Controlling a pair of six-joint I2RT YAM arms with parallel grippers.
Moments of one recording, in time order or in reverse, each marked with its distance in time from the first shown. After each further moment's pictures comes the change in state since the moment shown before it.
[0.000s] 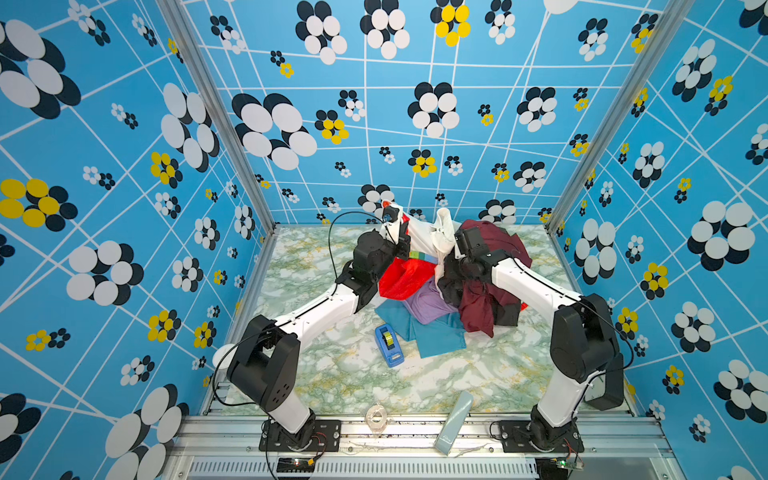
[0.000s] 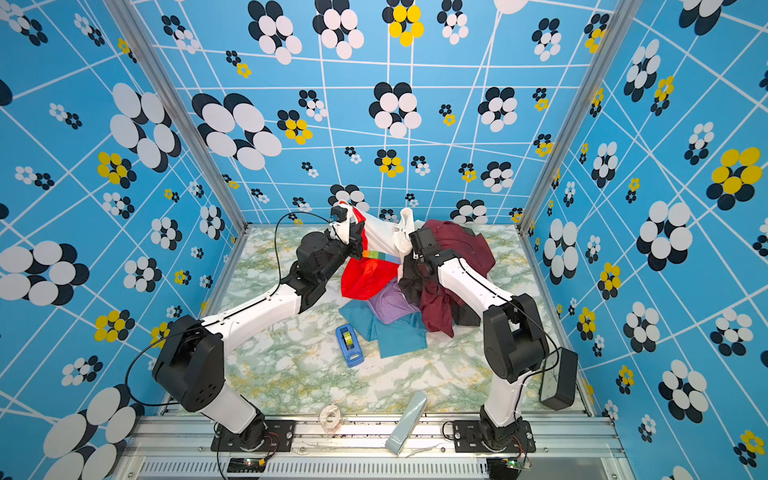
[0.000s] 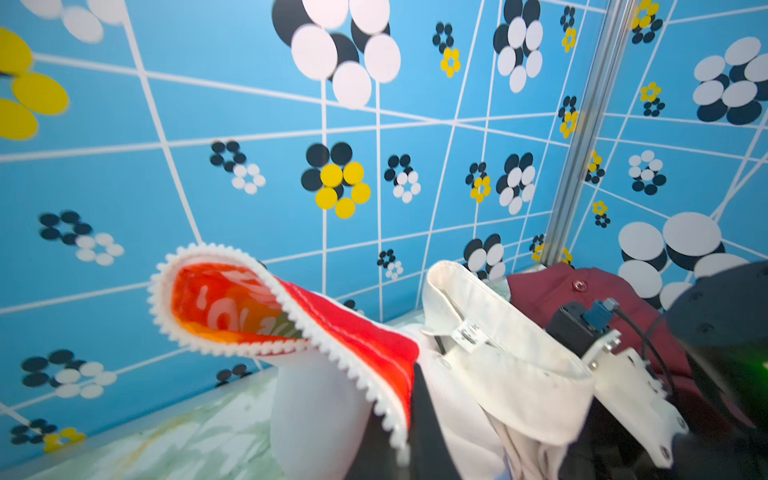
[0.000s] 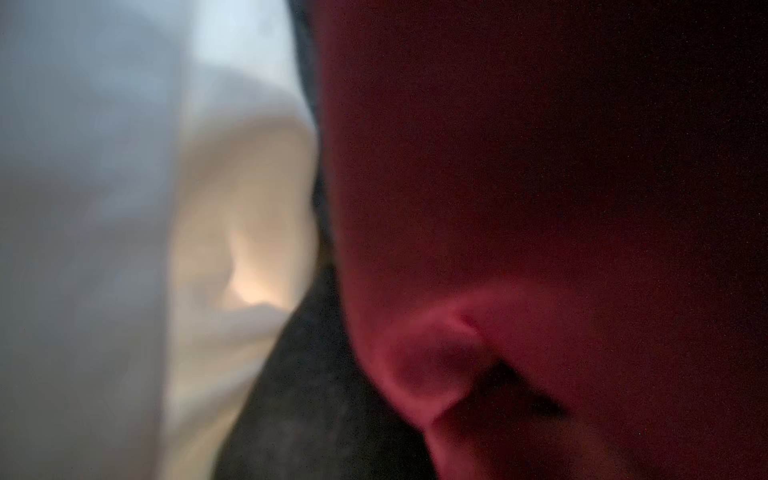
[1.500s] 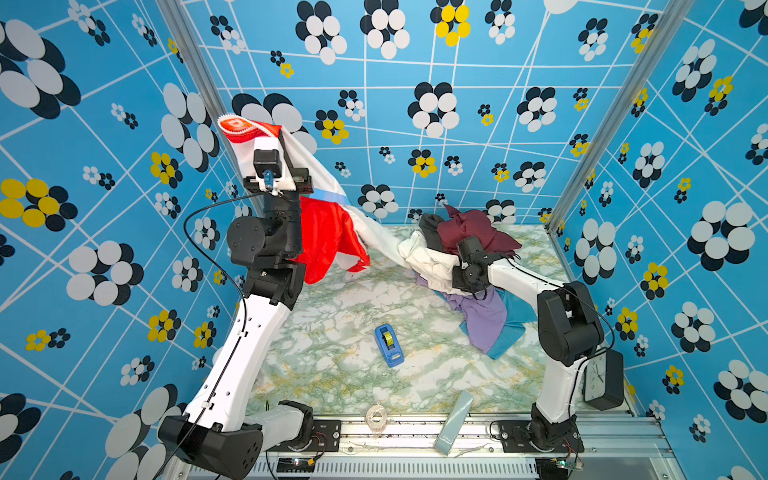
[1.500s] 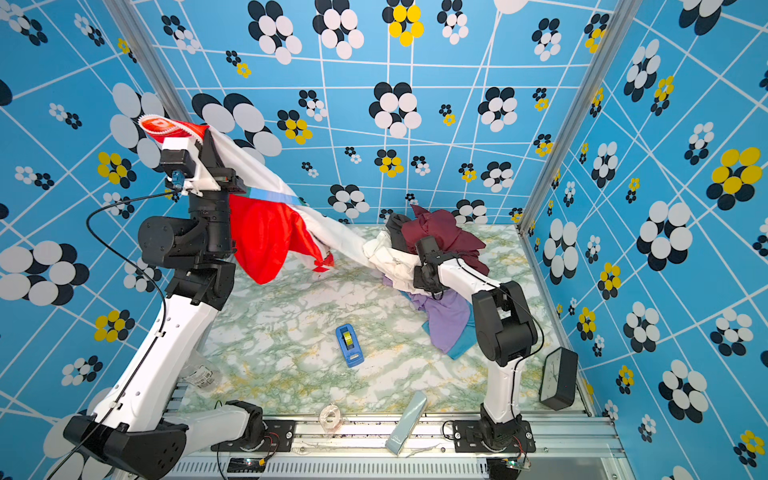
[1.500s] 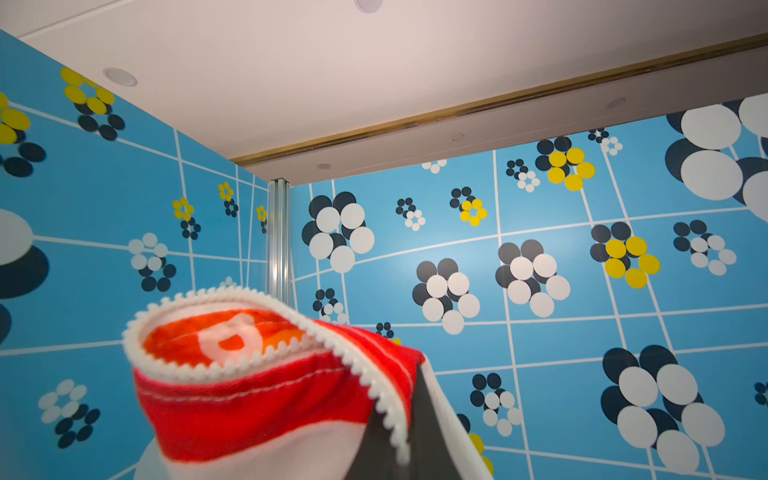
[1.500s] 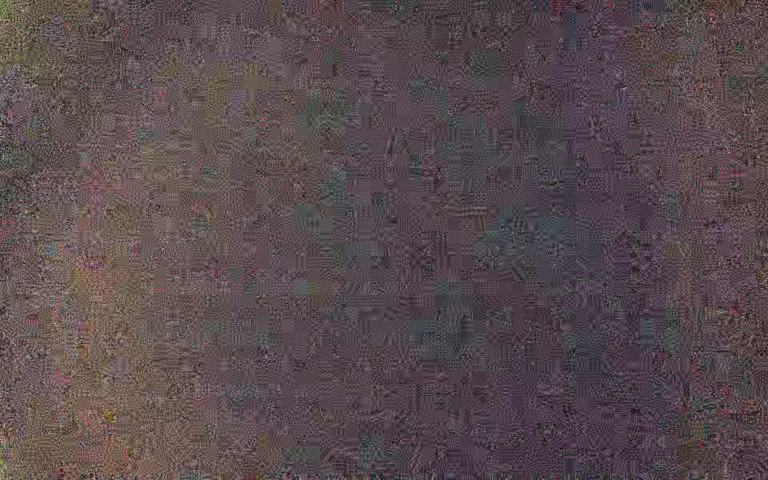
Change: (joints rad) left arm 0.294 -0.373 0.282 0.047 -0.175 0.379; right arm -0.064 0.129 -0.023 -0.046 0.062 0.024
